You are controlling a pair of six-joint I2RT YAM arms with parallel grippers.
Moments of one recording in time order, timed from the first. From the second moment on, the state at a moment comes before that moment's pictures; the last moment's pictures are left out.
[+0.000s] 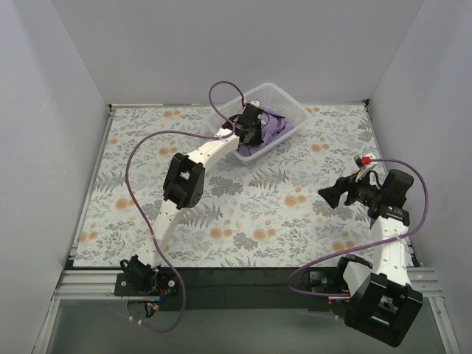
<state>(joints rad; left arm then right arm) -0.62 2.56 2.30 -0.51 -0.13 -0.51 -0.39 0.89 0.55 -0.29 -1.01 -0.29</state>
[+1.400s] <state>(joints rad) -0.66 1.03 0.98 -0.41 0.29 -0.47 -0.36 0.90 0.56 -0.34 -1.11 -0.49</state>
